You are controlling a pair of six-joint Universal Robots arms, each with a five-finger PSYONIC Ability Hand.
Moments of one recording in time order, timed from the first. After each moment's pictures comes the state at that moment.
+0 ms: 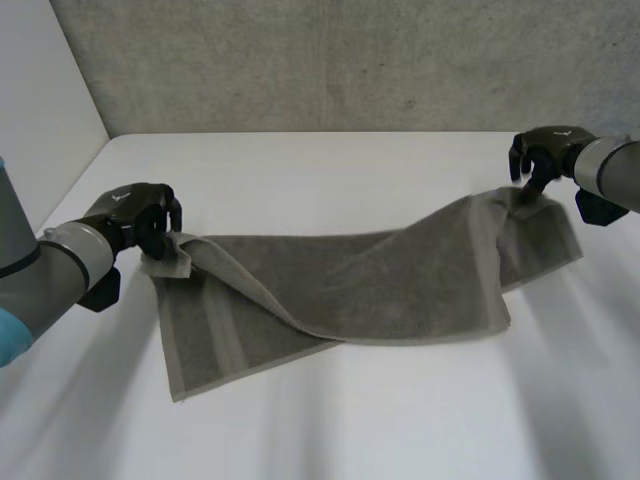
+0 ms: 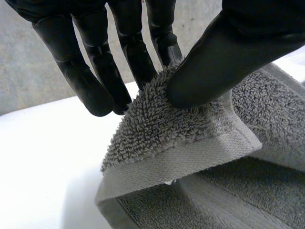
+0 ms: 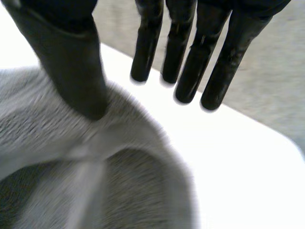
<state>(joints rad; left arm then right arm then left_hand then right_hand) 4.53 -1.94 -1.51 3.12 -1.38 3.16 1.69 -0.58 0.30 0.64 1.38 2.89 1.44 1.48 1.54 1.52 1.48 0.61 0.60 0.64 0.64 0.44</state>
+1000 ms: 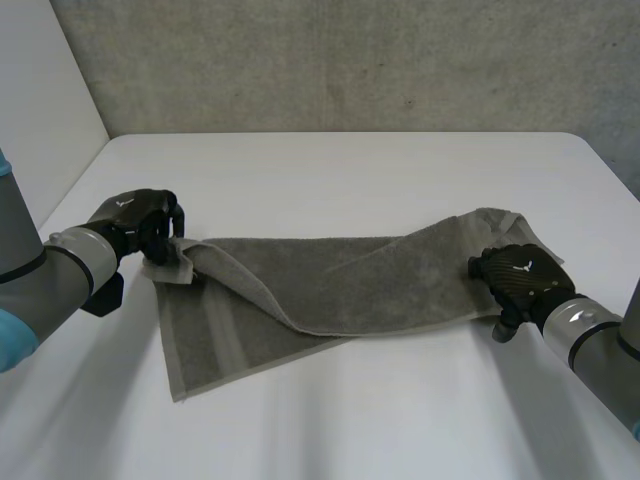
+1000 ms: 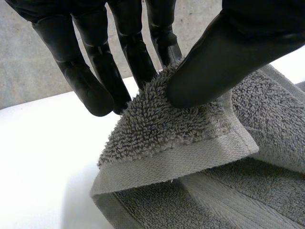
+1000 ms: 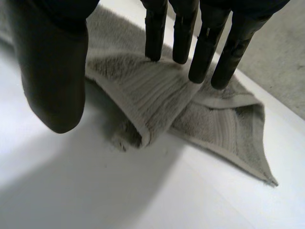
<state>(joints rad) 4.53 -1.94 -1.53 3.13 -1.38 3.16 1.74 -1.23 1.84 -0.20 1.31 2.67 1.44 1.48 1.54 1.52 1.48 0.44 0.44 0.44 0.45 0.28</state>
